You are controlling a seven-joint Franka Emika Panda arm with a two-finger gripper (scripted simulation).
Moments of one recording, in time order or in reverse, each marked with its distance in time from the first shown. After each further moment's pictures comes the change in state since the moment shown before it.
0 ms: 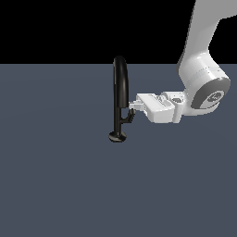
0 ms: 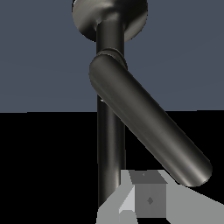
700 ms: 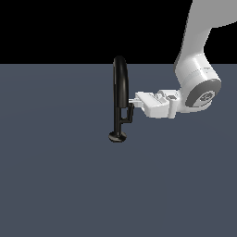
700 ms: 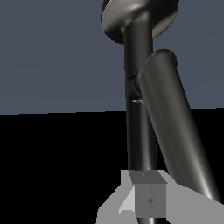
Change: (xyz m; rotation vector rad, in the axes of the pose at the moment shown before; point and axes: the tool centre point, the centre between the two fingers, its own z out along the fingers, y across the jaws) arm 0.001 -0.030 0.000 0.001 -0.002 0.021
